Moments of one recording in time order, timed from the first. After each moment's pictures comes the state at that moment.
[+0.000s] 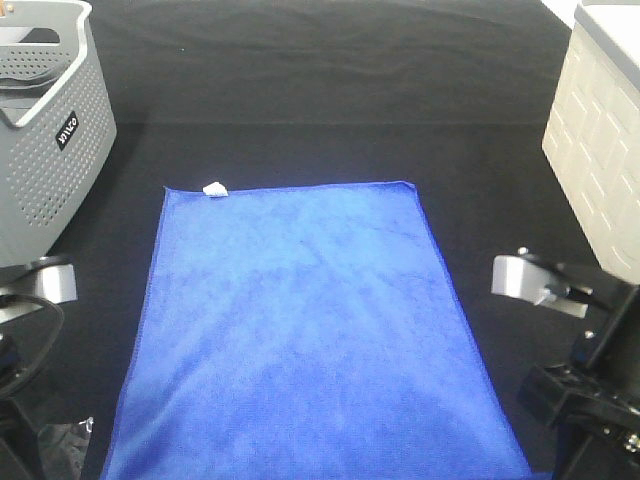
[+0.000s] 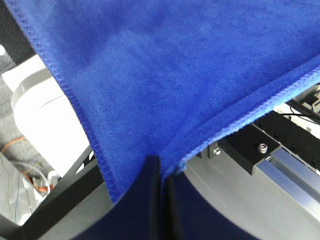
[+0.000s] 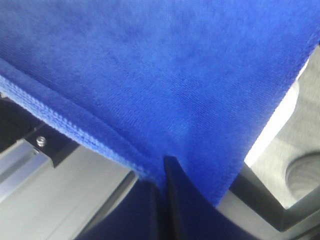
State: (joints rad) left arm -0.33 1.46 -0.66 -0.62 1.19 0.21; right arm 0.32 1.45 -0.63 0.52 1.21 -0.22
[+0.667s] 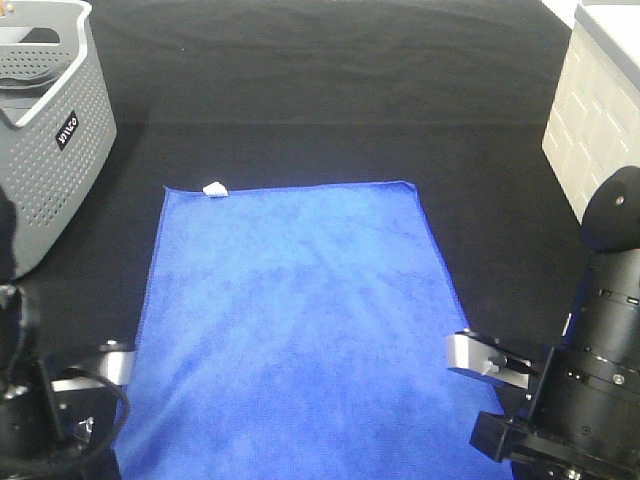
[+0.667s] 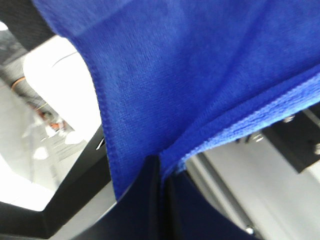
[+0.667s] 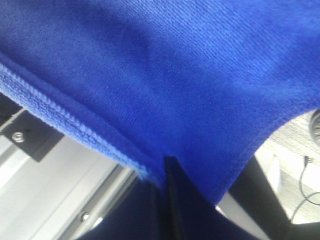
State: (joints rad) left arm -0.44 1.75 -0.69 -0.56 1.15 0.26; right arm 0.31 1.83 -0.63 0.59 1.15 -0.41
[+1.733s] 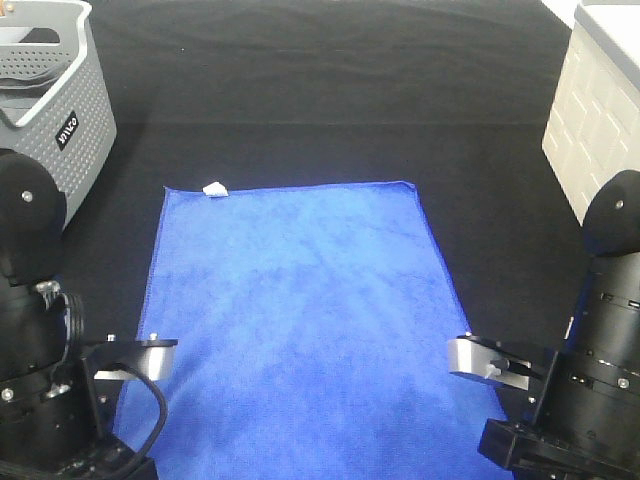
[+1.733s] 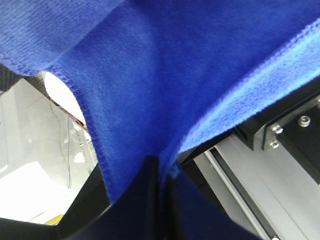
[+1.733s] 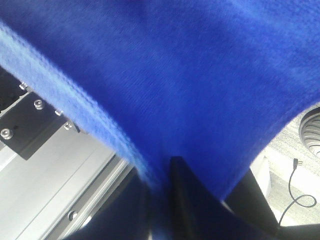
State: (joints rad) left arm -0.55 1.76 -0.75 -0.56 1.14 0.22; right arm 0.31 1.84 -0.63 0.58 1.15 -0.45
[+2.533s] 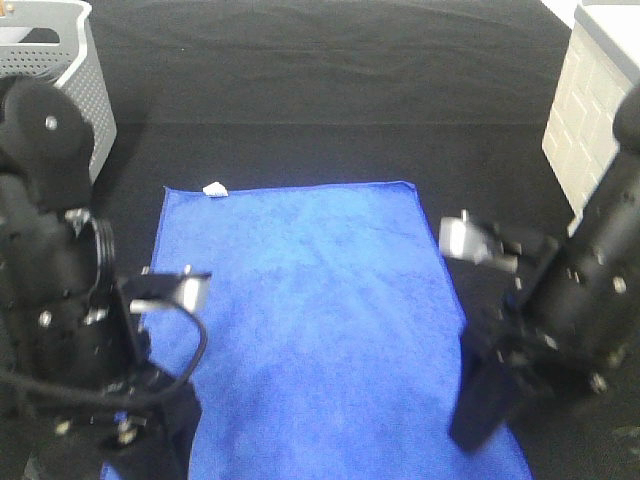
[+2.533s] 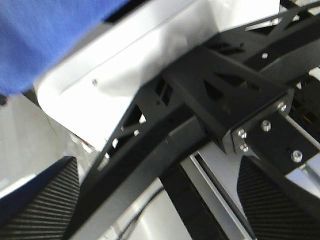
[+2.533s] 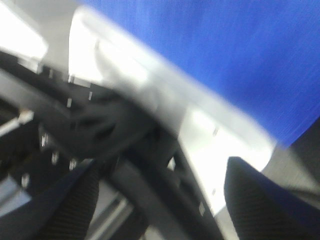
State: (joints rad) left arm -0.56 1.75 -0.95 -0.49 1.21 0.17; right arm 0.31 1.64 -0.80 0.54 1.10 -0.38
